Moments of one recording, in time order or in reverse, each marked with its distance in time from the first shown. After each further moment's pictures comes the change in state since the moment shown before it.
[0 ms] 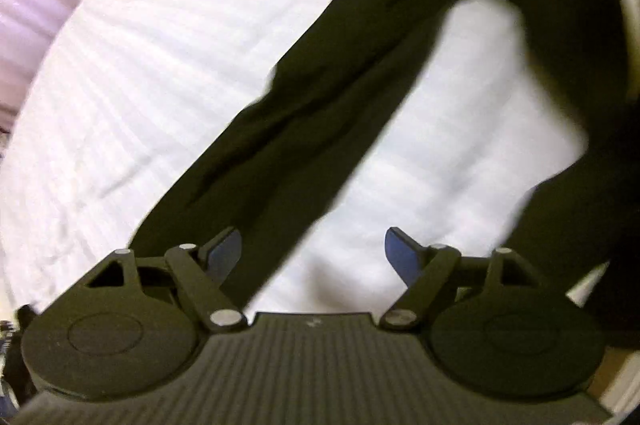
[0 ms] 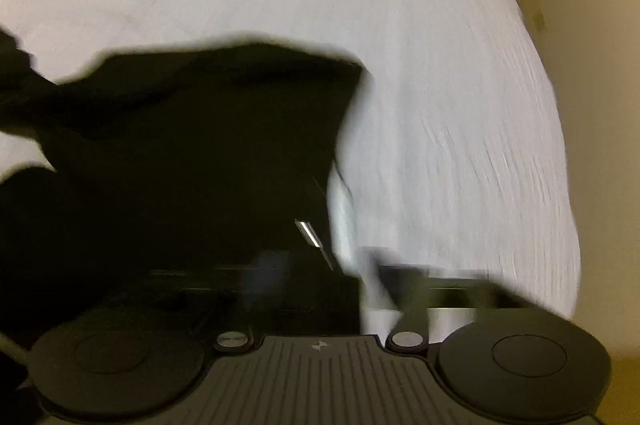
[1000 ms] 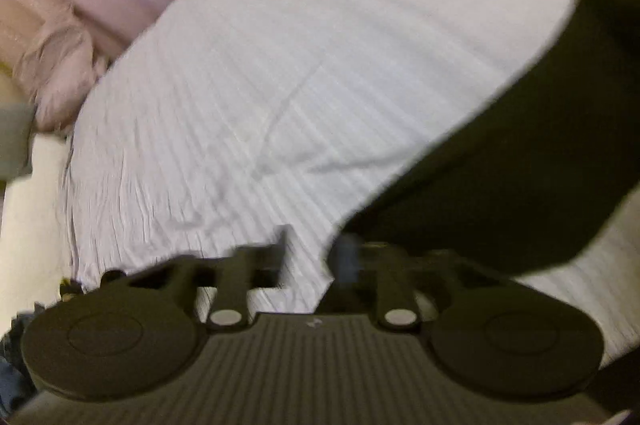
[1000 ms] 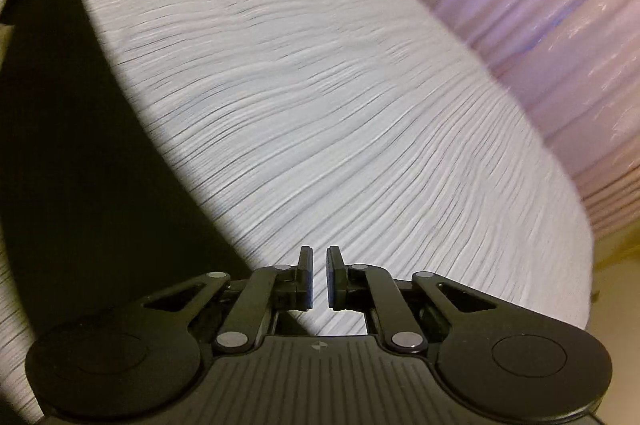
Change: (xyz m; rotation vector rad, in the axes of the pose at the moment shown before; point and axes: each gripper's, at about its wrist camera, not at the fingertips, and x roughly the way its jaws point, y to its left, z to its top) left arm 0.025 0.266 -0.028 -0.312 0.004 0.185; right arm 0.066 0.164 0.274 -0.523 -0.303 0.031
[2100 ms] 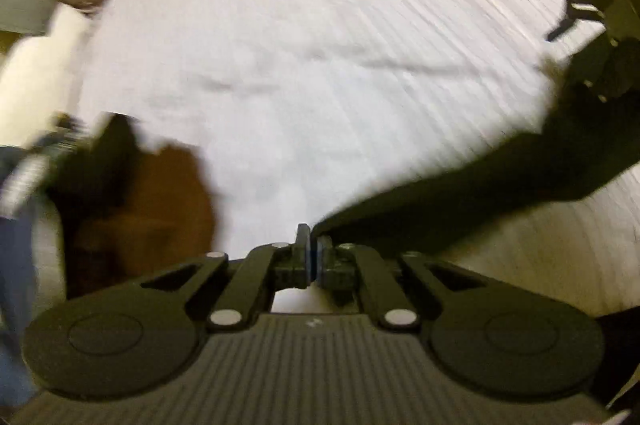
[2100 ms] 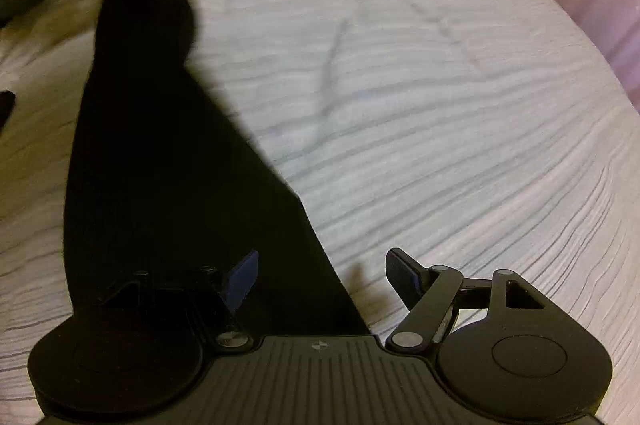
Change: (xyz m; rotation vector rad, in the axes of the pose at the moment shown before) left arm -0.019 0.065 -0.125 -0.269 0.076 -0.059; right arm 0.088 0.188 0.135 -0.191 -0.062 0.389
